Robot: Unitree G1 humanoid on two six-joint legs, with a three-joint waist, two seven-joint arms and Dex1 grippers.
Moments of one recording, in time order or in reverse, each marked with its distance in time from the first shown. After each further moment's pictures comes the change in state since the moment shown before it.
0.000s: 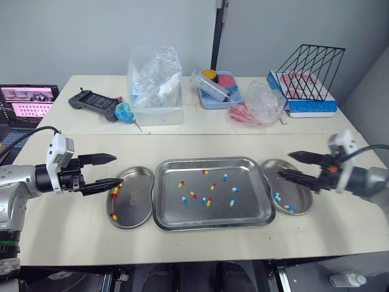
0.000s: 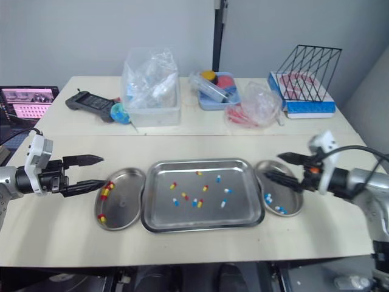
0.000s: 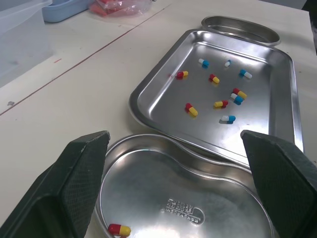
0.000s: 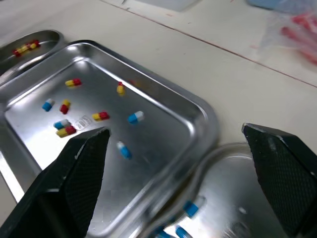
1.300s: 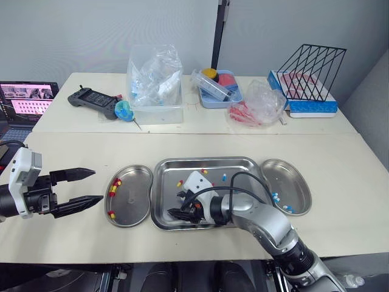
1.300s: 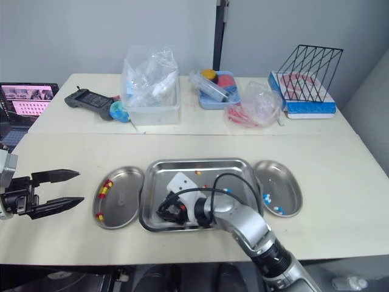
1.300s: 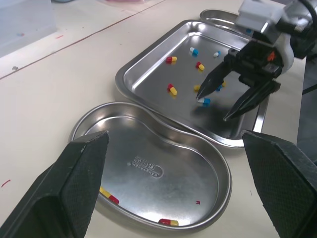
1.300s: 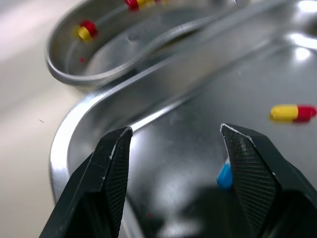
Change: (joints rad) left arm 0.326 0.078 0.278 -0.266 -0.124 0.174 0.026; right arm -0.100 0.573 0.723 -0.185 -0.316 0.153 -0.527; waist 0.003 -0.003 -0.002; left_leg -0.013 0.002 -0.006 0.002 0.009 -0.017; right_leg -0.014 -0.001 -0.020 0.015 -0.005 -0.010
